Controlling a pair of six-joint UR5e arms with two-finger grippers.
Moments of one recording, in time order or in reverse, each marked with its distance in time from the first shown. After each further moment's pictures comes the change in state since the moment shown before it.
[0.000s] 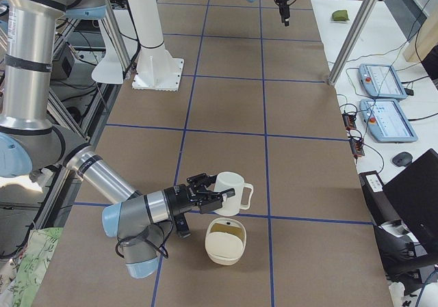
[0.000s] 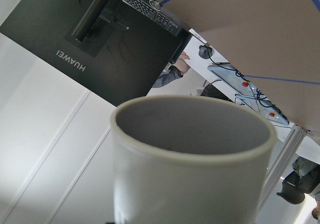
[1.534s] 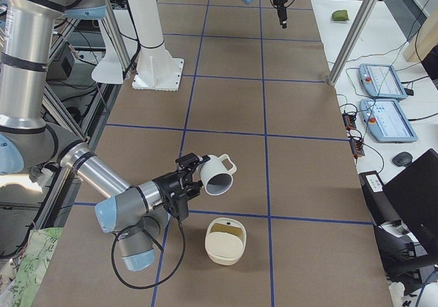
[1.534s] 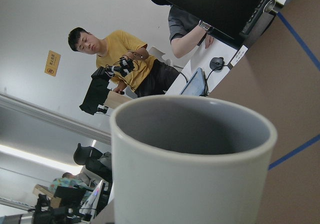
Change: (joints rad) left arm 0.028 0.005 -0.031 0.001 0.032 0.004; right arm -0.005 -0.071 0.088 0.008 0.328 -1.496
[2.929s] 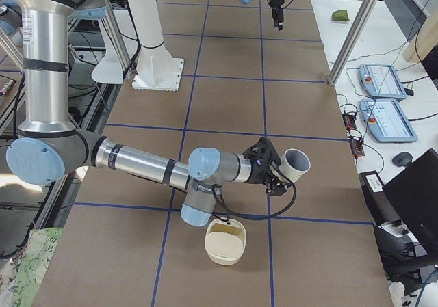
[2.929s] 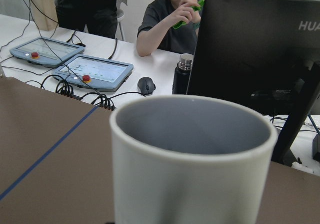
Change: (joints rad) left arm 0.016 -0.001 -0.016 0.002 -0.063 -0.106; right arm -0.146 0.239 0.197 -1.059 -0.215 -1.416
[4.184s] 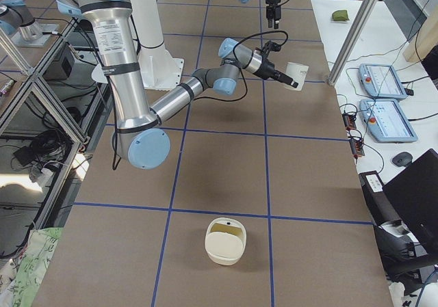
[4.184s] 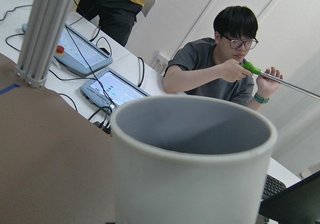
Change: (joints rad) left arm 0.014 -0.046 -0.027 0.000 -0.101 -0.173; right arm -0.801 0.310 0.478 -0.843 -1.025 -0.101
